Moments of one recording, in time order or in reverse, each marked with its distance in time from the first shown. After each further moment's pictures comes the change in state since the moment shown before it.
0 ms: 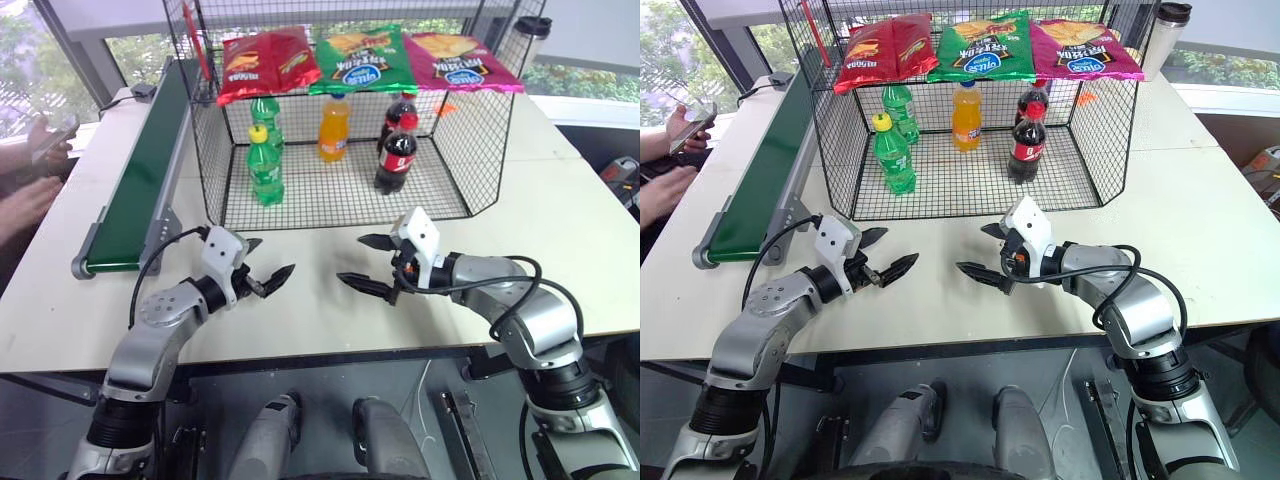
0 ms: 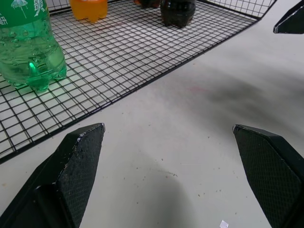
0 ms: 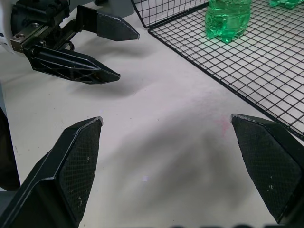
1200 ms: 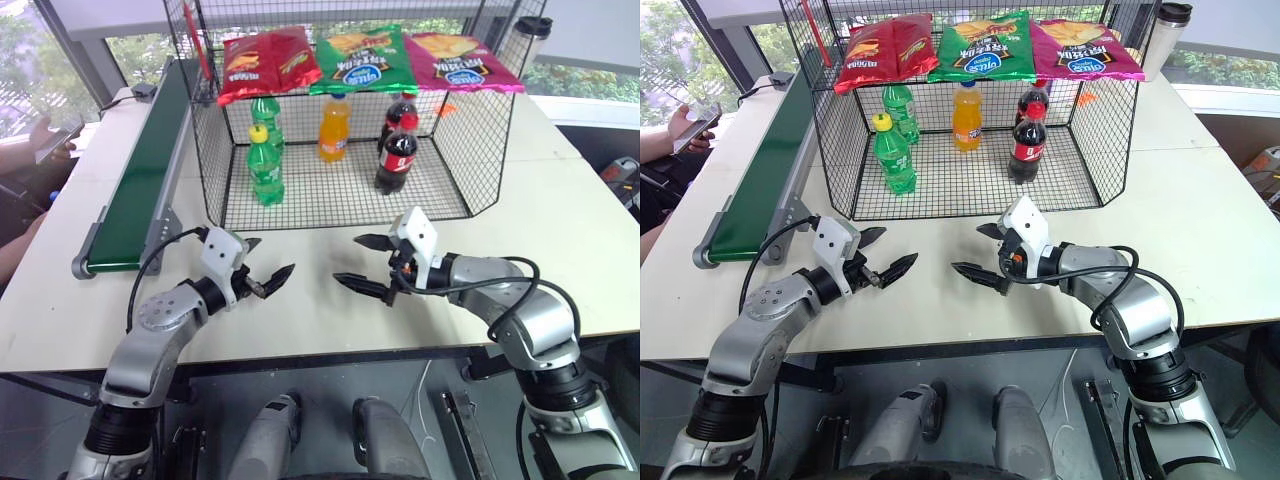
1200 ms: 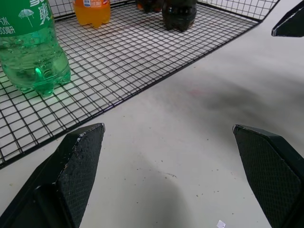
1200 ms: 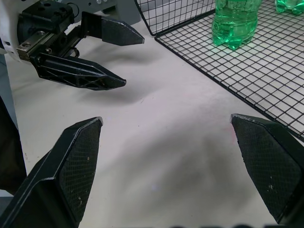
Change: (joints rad) left arm 0.022 0.001 -0.001 -0.045 0.001 0.008 0.038; right arm 0.002 0.015 0.000 -0.007 0.020 0.000 -0.001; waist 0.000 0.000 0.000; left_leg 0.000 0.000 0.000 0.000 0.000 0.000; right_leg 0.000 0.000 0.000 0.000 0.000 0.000
